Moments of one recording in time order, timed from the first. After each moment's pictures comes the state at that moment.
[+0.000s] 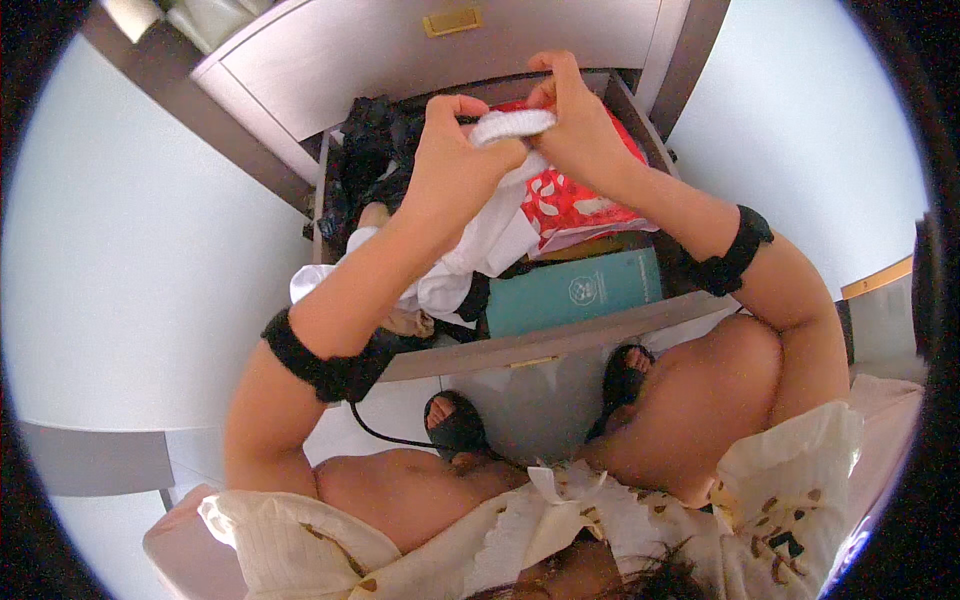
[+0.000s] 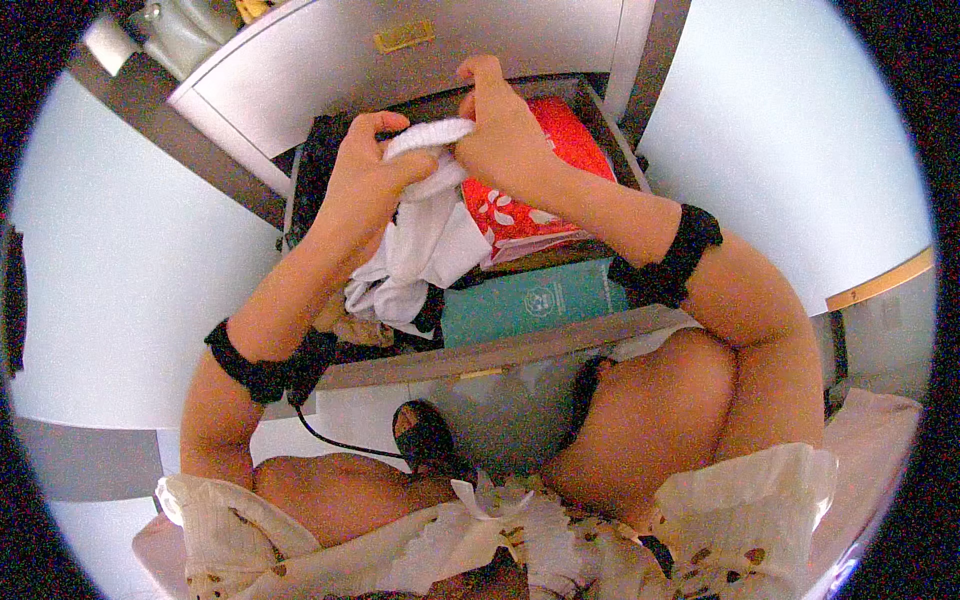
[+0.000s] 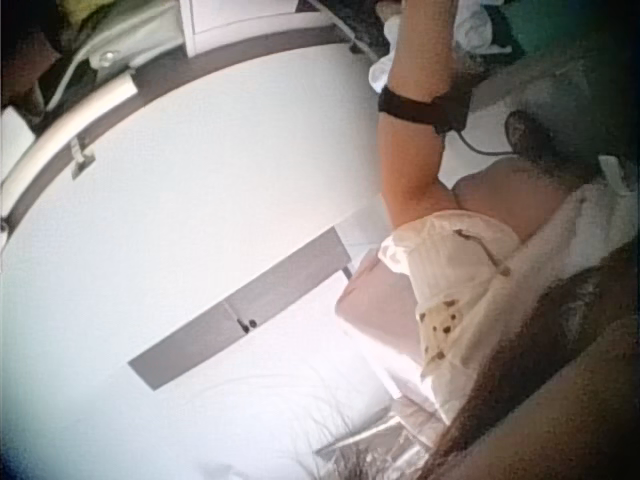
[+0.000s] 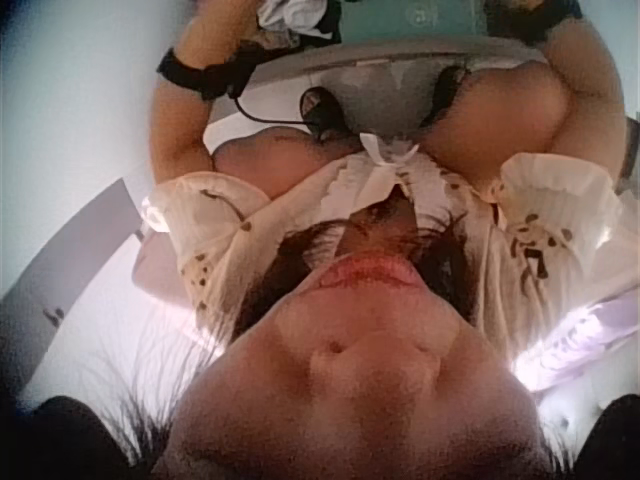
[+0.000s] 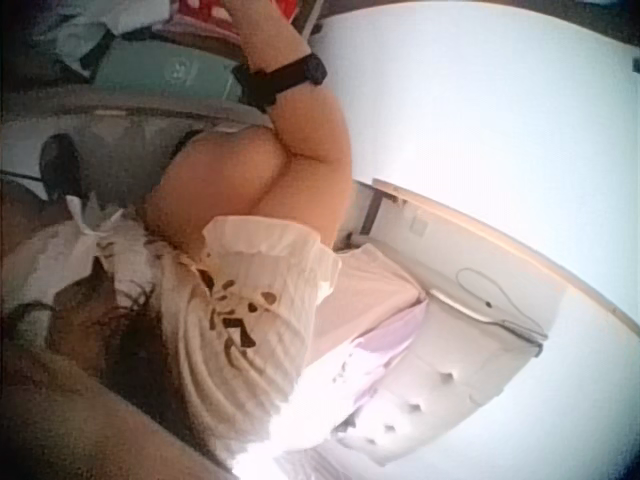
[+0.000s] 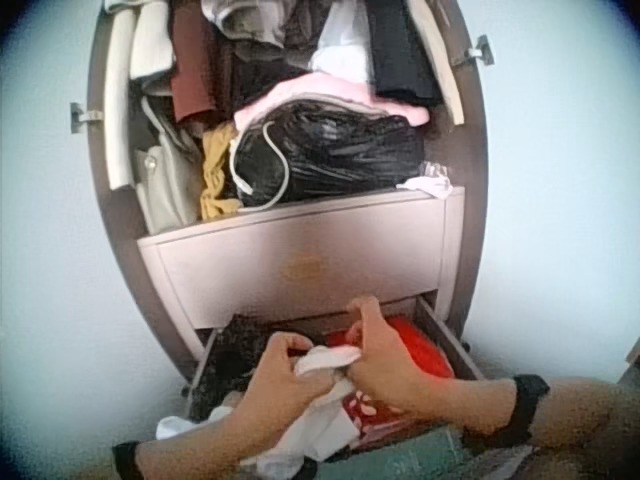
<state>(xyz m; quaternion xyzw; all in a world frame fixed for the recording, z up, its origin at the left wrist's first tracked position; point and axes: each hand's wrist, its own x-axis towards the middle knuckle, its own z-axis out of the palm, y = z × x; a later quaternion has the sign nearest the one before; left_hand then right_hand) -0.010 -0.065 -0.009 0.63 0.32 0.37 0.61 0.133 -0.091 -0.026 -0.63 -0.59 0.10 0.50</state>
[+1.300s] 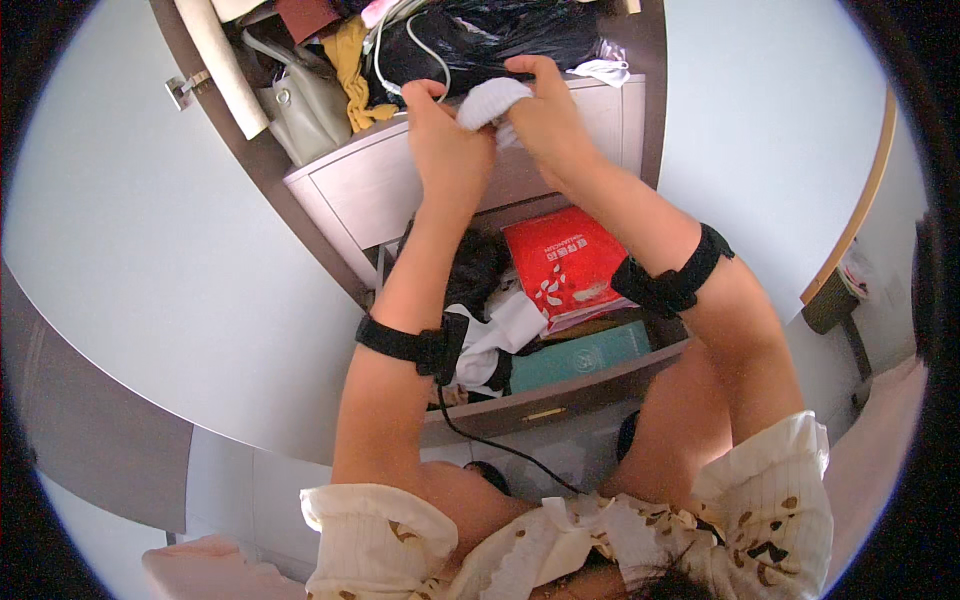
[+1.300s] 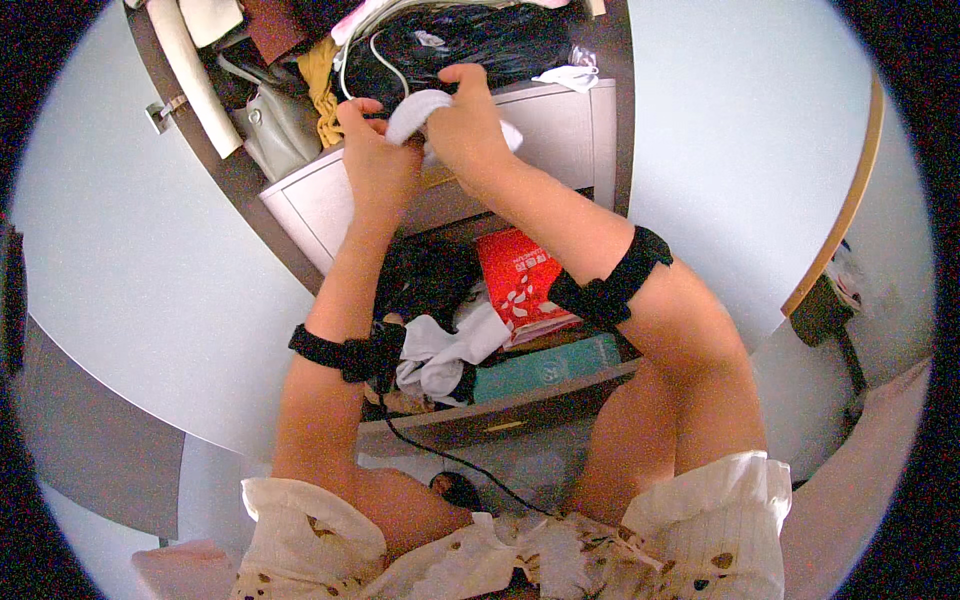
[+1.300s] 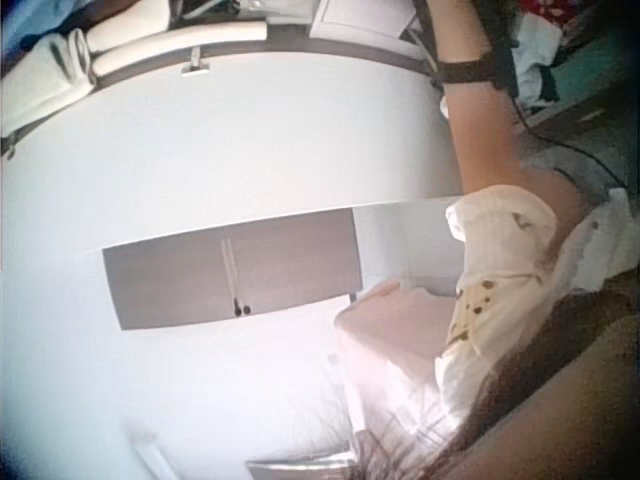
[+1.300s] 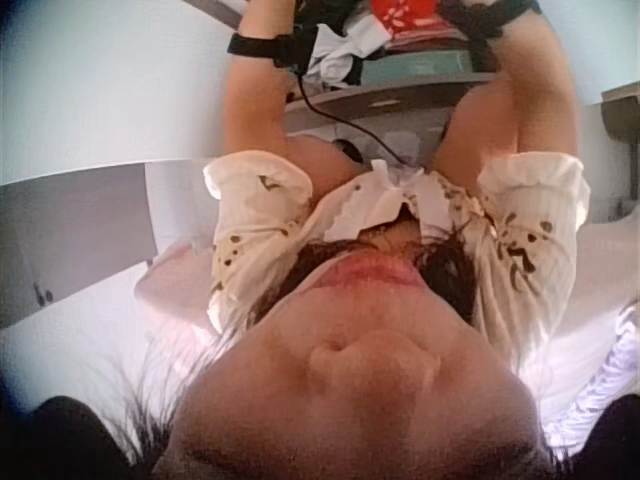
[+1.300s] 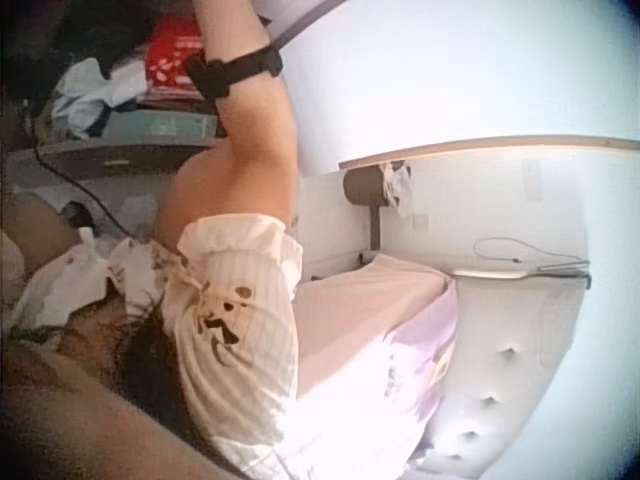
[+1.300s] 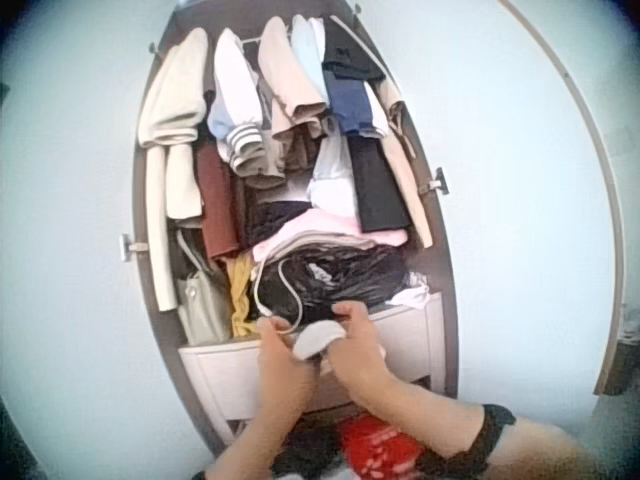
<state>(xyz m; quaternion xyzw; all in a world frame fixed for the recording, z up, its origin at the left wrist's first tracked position) 0.024 -0.067 0.079 0.73 0.29 0.61 0.12 0.113 -0.109 0.079 -0.42 -0.47 0.17 0.76</state>
